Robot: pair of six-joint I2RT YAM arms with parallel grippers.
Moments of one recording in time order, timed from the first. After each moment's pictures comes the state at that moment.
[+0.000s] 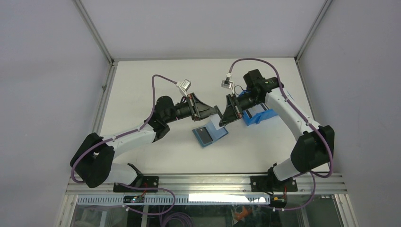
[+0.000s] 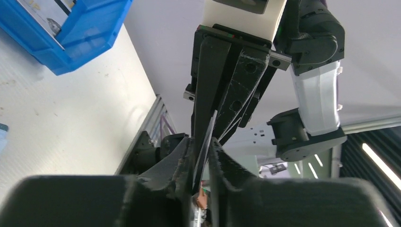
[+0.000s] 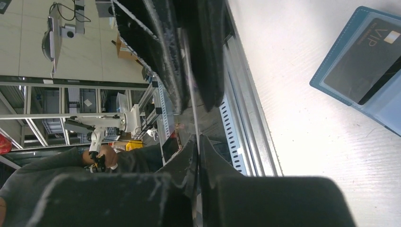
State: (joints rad) left arm -0.70 1.35 0.70 0.72 0.53 -1.30; right arm 0.39 1.50 1.33 -1.14 -1.18 -0.17
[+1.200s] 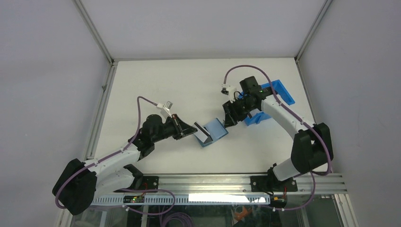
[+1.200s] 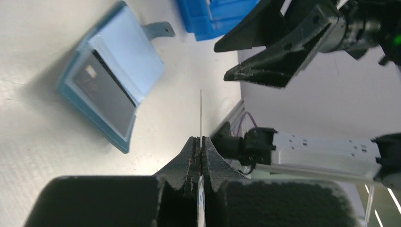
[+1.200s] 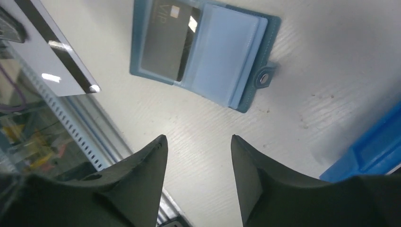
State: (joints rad) left arm -0.64 1.02 0.37 0.39 0.38 -1.12; right arm 0.39 1.48 1.16 -0.86 -0.61 -0.23
